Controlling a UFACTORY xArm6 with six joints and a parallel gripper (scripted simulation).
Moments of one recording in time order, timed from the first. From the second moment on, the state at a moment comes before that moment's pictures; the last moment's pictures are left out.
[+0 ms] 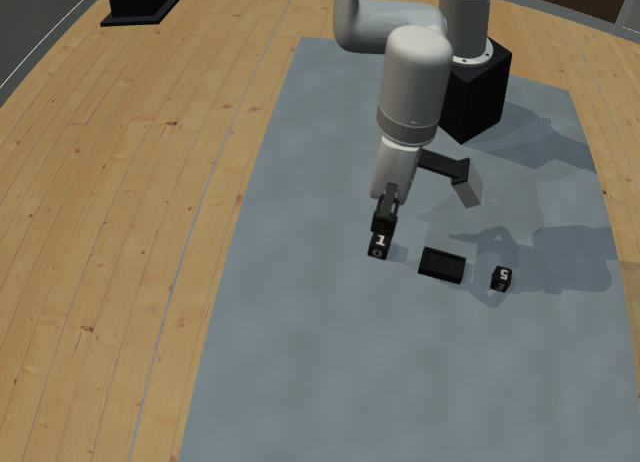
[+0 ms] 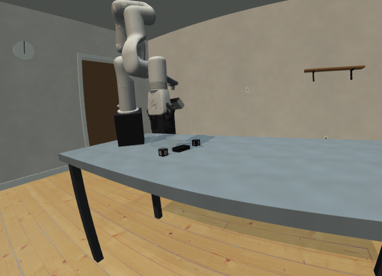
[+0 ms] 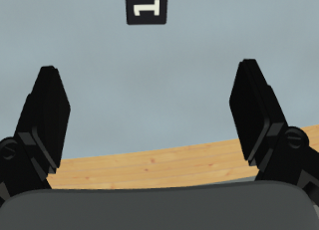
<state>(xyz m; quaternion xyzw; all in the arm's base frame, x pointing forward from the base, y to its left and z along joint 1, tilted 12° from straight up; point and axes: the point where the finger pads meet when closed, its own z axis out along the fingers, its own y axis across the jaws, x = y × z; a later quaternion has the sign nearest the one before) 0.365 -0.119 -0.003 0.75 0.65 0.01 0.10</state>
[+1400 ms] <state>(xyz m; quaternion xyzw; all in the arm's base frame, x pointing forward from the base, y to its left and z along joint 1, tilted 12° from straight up) 0.387 -0.055 -0.015 0.34 0.93 -0.04 0.10</state>
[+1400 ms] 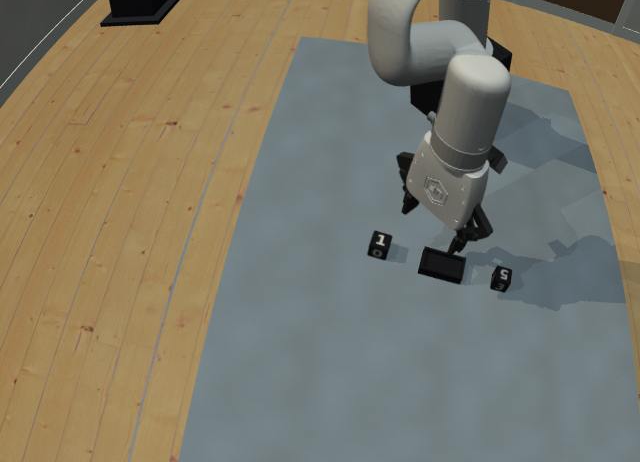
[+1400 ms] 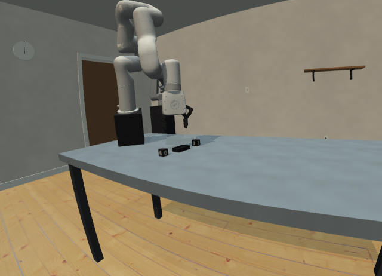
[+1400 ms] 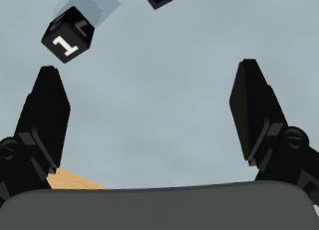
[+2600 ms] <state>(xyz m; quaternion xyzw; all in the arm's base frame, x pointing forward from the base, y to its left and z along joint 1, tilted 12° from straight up) 0.398 0.010 -0.027 -0.14 0.98 -0.09 0.07</state>
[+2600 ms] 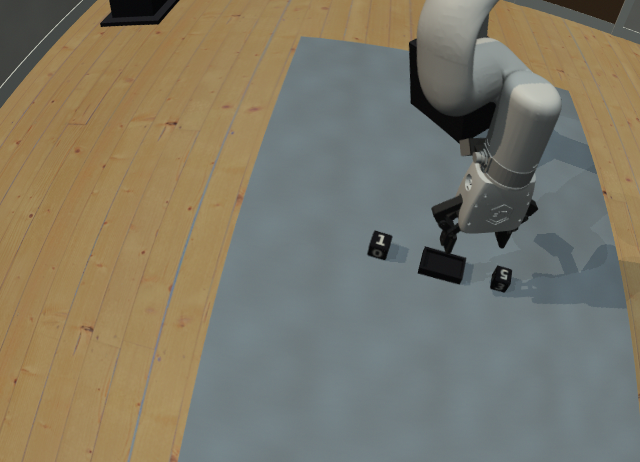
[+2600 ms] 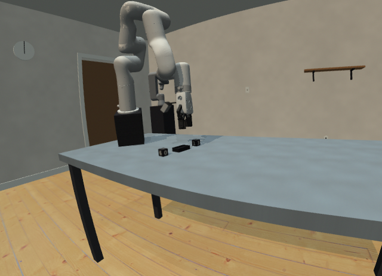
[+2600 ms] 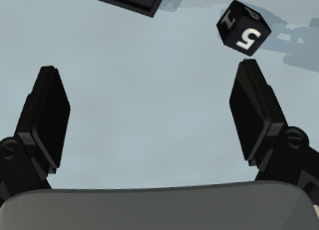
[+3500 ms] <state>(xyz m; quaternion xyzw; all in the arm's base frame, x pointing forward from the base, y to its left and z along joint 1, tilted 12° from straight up) 0.399 0.060 -0.036 -0.48 0.87 -0.11 0.04</state>
